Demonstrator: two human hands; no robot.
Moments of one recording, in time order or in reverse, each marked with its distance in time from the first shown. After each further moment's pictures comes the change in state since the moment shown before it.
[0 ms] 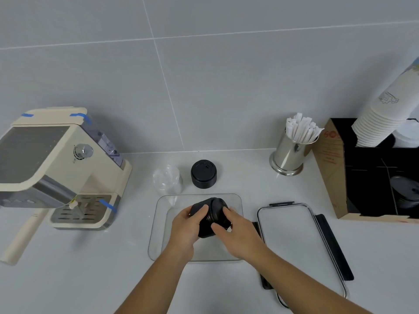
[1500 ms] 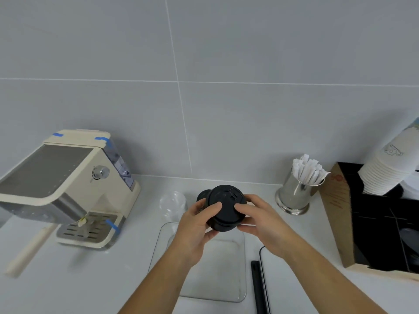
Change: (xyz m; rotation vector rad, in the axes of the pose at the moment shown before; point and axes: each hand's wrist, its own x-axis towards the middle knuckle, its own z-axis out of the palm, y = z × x) left_hand -0.034 0.083 0.026 -0.240 -0.220 0.181; right_hand 0.032 -0.054 -0.101 0.669 -0.105 0.053
